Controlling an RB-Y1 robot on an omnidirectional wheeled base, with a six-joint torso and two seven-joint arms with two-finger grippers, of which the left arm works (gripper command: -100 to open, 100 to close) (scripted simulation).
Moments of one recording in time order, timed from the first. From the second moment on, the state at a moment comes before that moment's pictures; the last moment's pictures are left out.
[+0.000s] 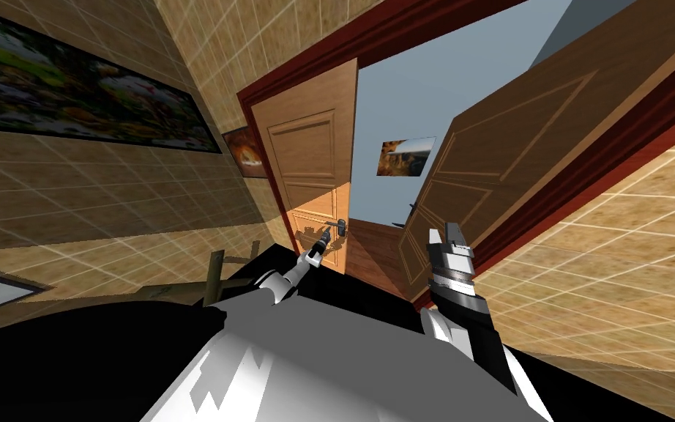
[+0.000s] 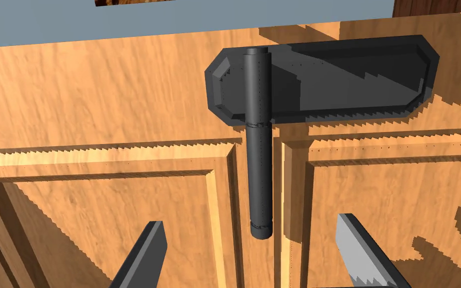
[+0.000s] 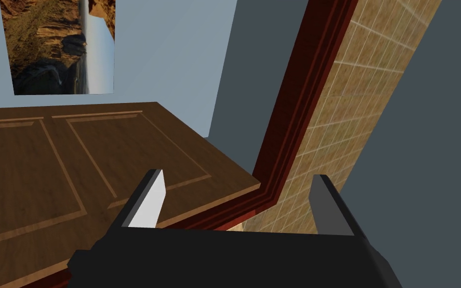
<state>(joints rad) -0.46 0.22 -0.18 -0.67 0.12 -0.49 0.20</state>
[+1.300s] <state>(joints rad) -0.47 0.21 -0.16 -0.66 0.12 -0.49 0.19</state>
